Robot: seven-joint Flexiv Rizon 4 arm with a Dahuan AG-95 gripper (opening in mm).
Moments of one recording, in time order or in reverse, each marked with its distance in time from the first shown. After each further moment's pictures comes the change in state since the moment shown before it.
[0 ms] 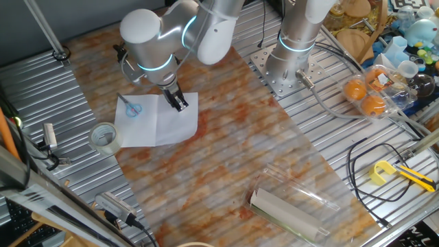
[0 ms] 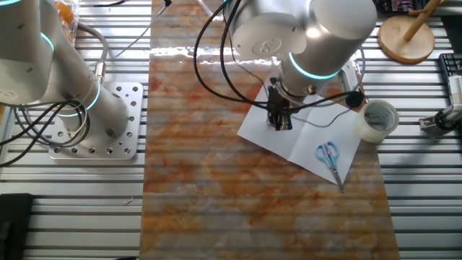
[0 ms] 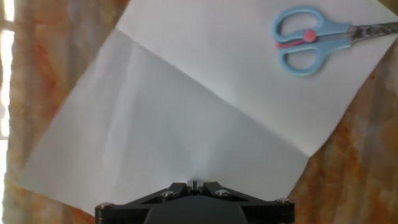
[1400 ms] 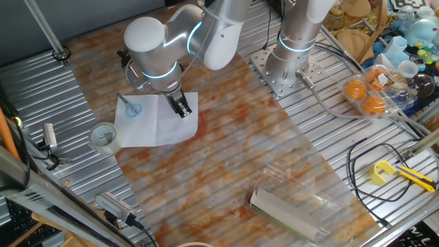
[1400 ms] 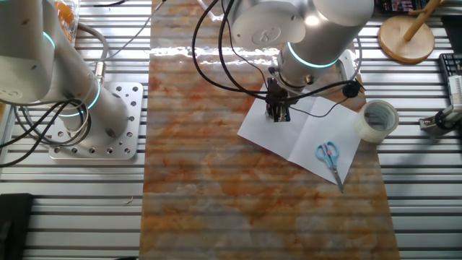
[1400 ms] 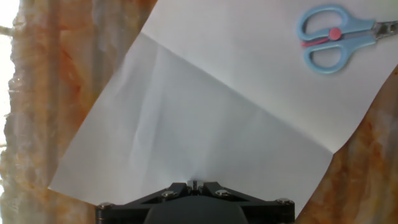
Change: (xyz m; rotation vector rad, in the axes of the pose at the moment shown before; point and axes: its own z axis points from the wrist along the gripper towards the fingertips) arm 0.002 0.015 0.000 -0.004 0.002 0.014
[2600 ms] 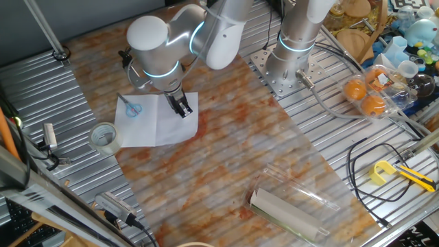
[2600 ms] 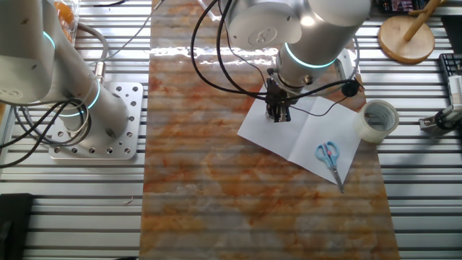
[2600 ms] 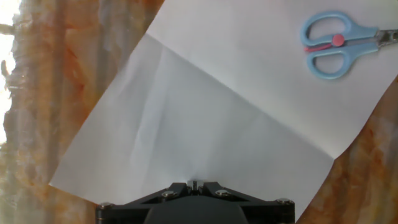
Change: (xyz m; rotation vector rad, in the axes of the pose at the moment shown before) arm -0.001 0.007 0.000 -0.009 -0.023 -0.024
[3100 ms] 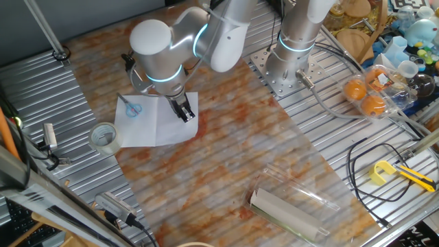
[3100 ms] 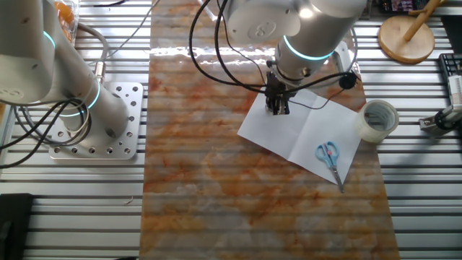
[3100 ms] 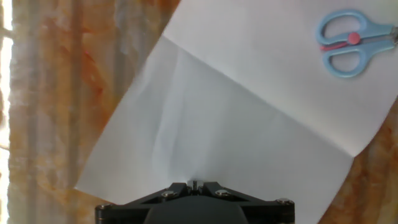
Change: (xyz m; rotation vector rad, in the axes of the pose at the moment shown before) arm -0.003 0.020 0.002 0.005 -0.001 0.028
